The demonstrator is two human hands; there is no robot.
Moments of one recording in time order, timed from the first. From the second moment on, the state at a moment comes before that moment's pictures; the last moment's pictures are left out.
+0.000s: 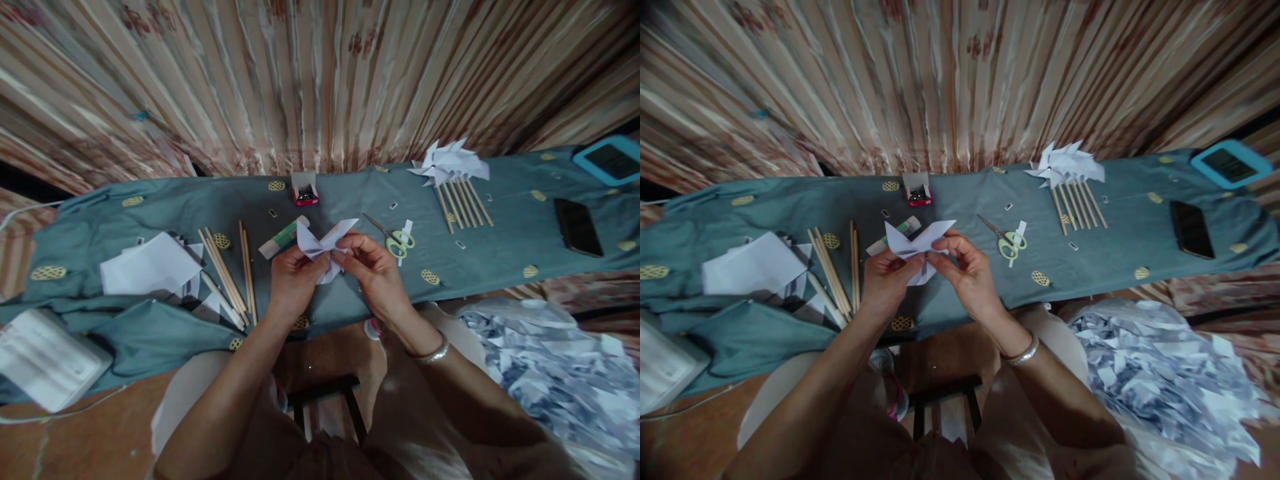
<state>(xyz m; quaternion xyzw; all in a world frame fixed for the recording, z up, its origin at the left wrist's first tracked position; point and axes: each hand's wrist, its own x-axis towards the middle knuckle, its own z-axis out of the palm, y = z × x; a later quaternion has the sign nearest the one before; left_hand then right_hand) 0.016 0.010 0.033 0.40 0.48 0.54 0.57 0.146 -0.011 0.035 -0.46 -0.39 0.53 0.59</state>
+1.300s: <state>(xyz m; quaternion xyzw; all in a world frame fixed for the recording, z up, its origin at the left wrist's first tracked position) 0.012 0.024 0.022 0.41 0.50 0.54 0.55 0.138 0.015 0.020 -0.45 -0.33 0.59 0.58</state>
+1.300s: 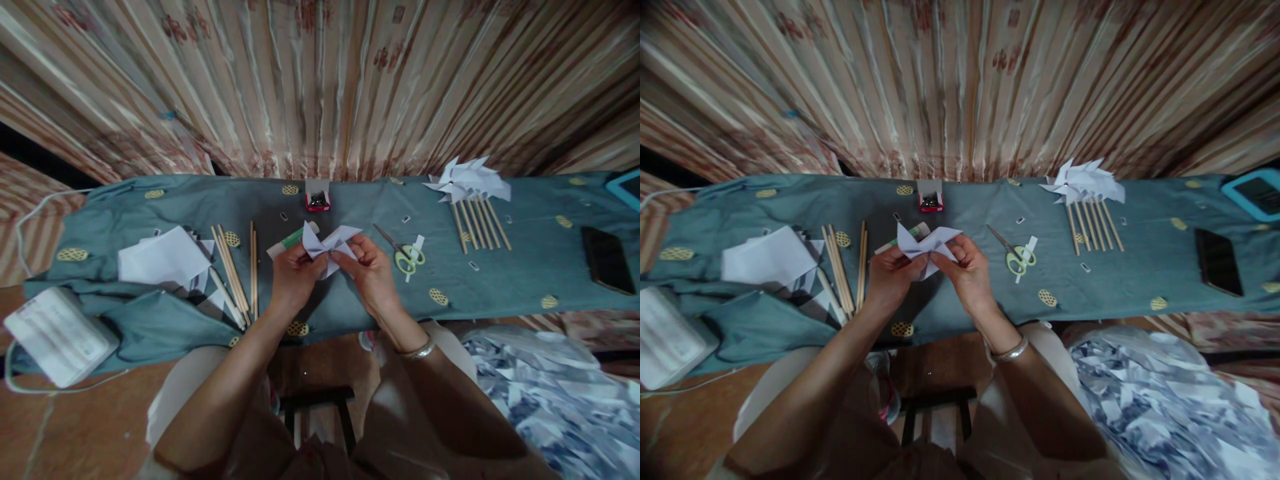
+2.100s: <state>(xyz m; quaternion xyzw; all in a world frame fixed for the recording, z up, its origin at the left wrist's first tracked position) 0.005 0.022 0.019 0.49 0.53 0.50 0.47 0.137 0.016 0.021 -0.44 -0.30 0.63 0.57</state>
